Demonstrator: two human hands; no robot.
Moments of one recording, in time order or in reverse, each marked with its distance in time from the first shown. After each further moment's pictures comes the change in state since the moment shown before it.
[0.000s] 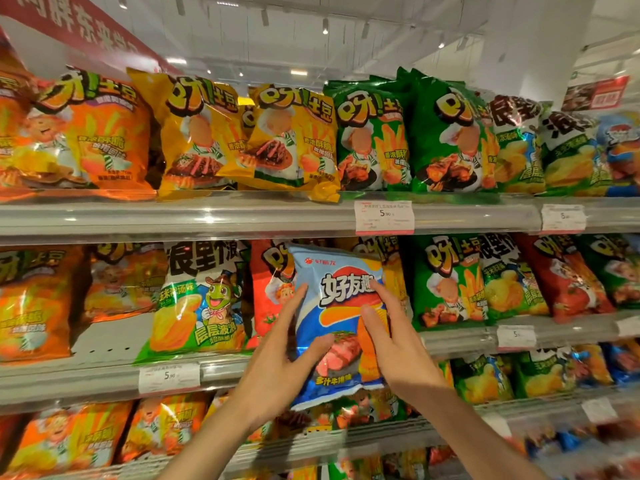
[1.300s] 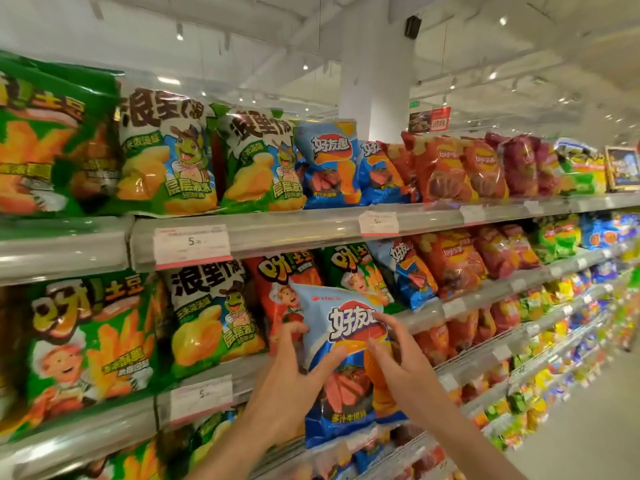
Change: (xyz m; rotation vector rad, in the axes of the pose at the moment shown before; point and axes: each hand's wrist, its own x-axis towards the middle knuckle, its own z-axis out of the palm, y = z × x) left_hand 0.167 0.141 0.502 0.042 -0.206 -0.089; right_hand -0.020 0.239 -0.483 -0.087 0.284 0.086
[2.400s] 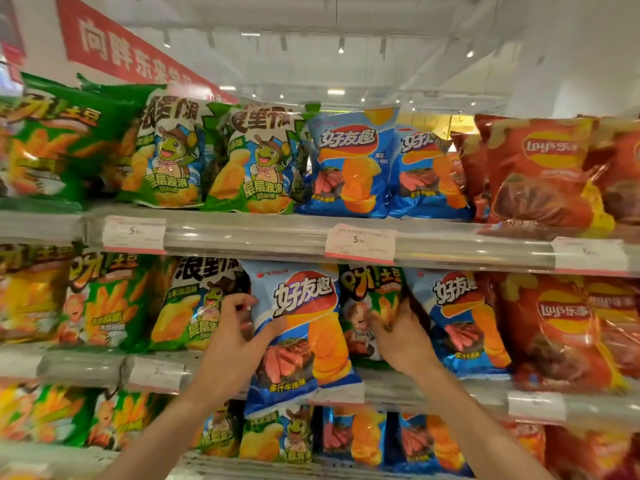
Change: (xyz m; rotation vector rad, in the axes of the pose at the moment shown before) left_hand 0.078 0.033 0.061 -0.021 0.669 -0.113; right_hand 0.230 0.103 -0.047 -0.291 -0.294 -0.022
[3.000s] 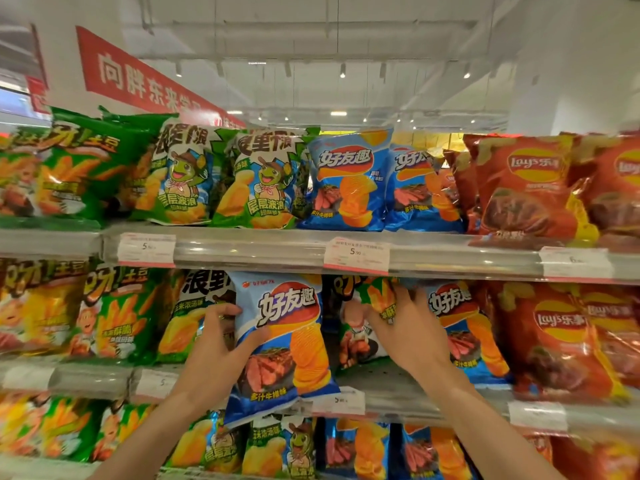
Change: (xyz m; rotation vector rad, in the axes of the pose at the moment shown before) left_hand 0.002 -0.009 -0.026 0.044 0.033 0.023; right_hand -0.024 -0.036 -0.040 -0.301 0.237 -0.231
